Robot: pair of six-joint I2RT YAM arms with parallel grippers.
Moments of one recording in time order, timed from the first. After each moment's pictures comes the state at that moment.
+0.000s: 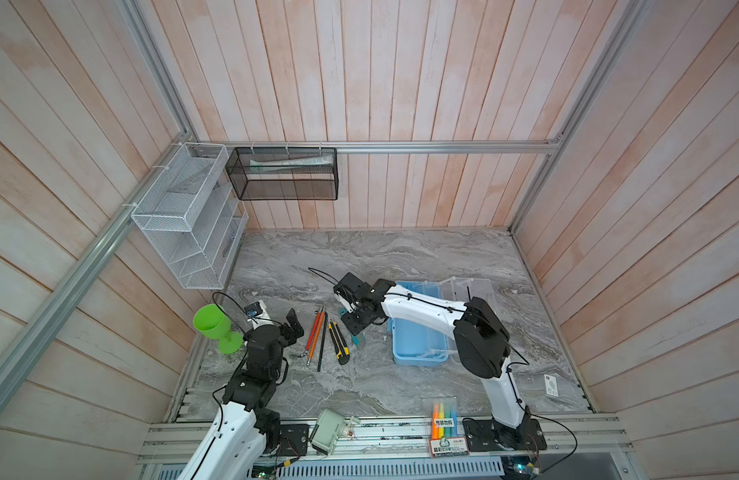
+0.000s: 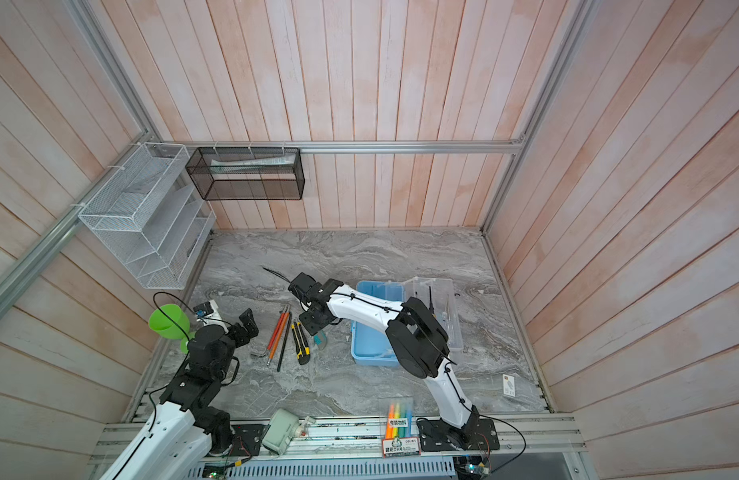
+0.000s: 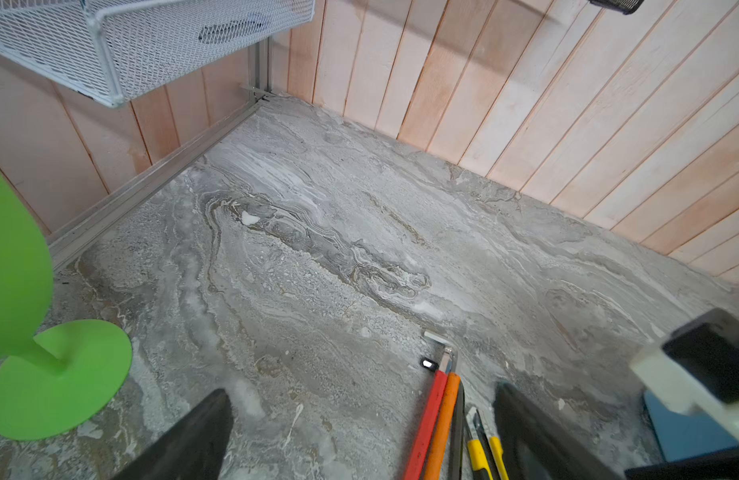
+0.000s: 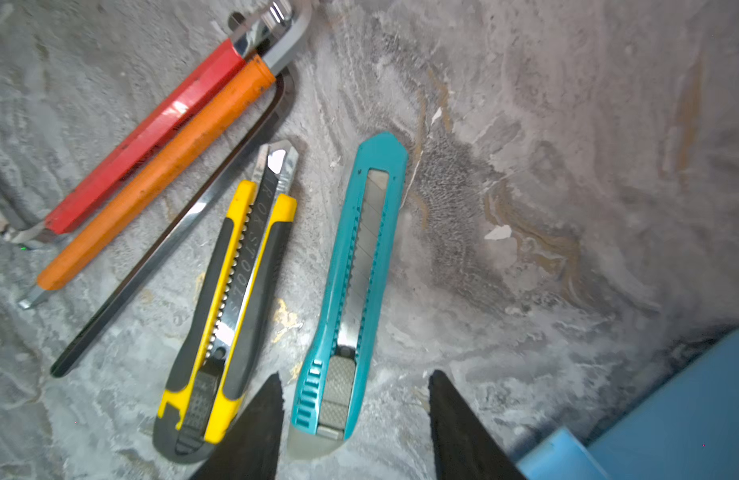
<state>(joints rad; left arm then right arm) -0.26 0.58 0.31 -0.14 -0.37 -0.44 0.98 2.15 1.74 -0.81 0.03 0.22</state>
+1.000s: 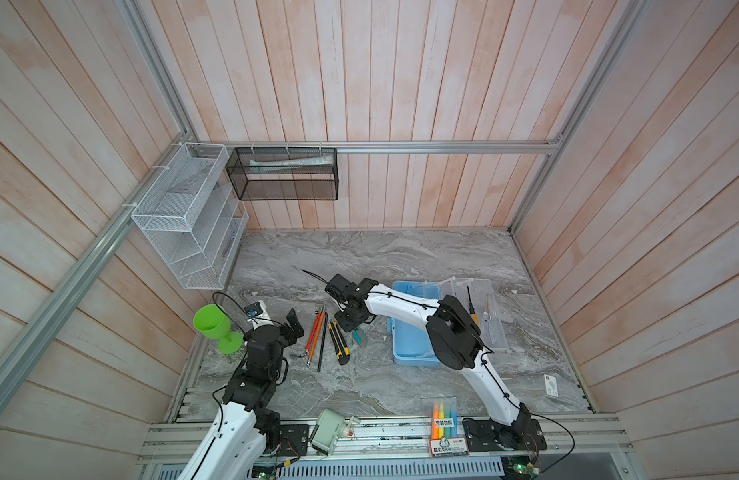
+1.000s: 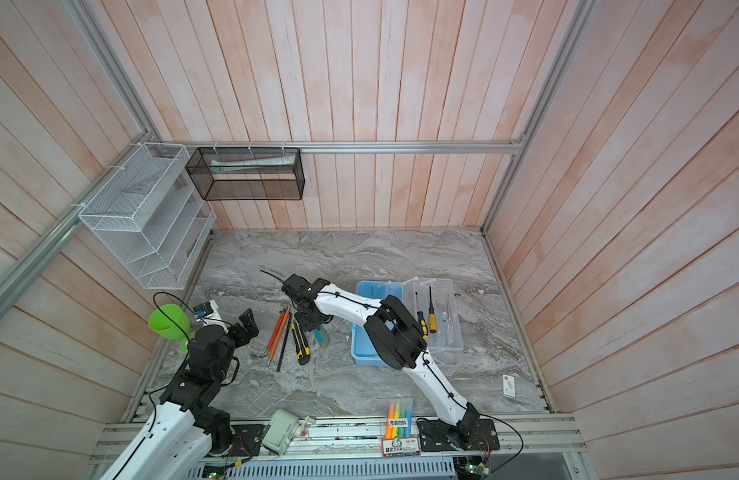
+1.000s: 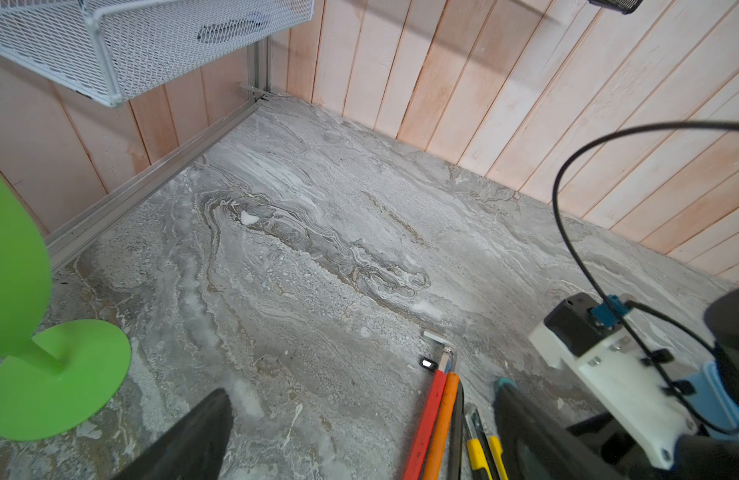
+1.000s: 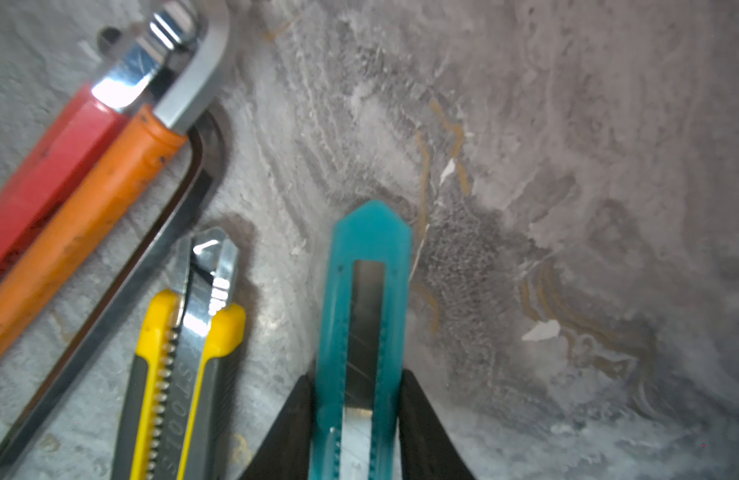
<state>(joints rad) -0.26 0.58 0.31 -0.14 -0.36 -0.44 0.97 2.36 1.96 -0.87 0.05 0.26</state>
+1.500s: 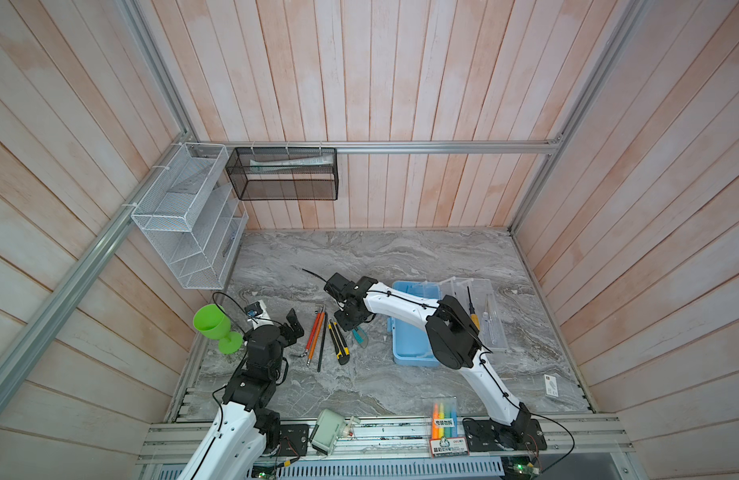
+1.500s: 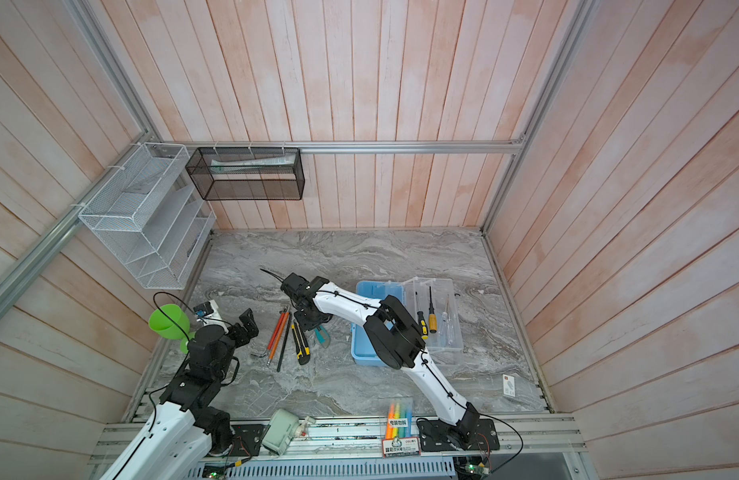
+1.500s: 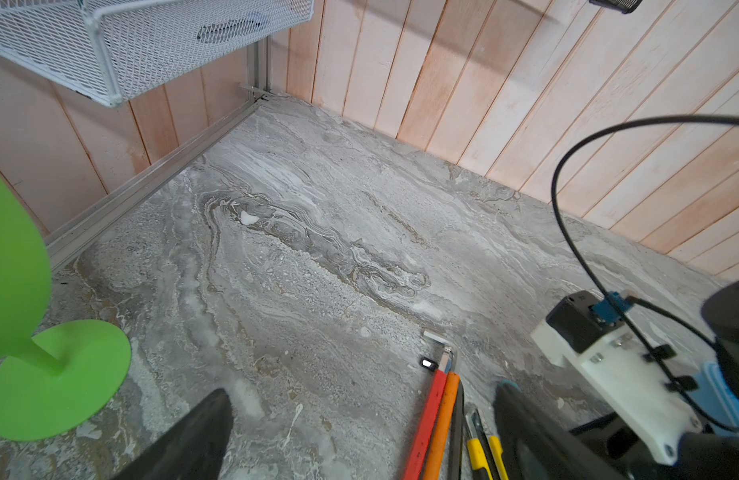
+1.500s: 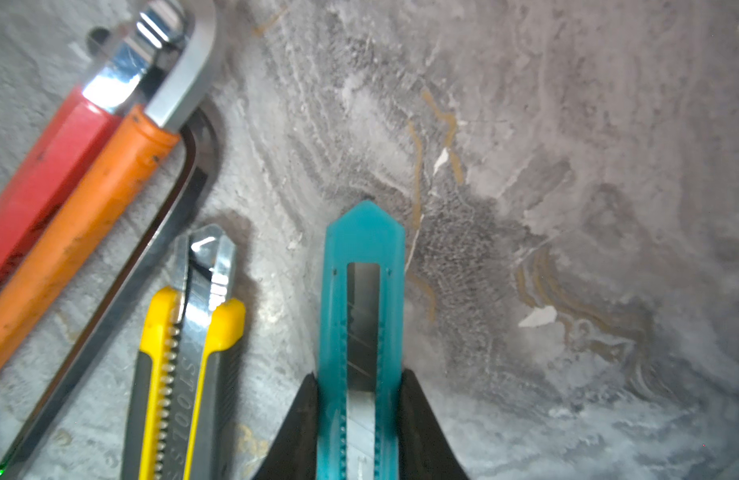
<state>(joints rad) -0.26 0.58 0.31 -0.14 -0.36 -0.44 0.97 2.37 2.00 -0.93 0.06 0.30</state>
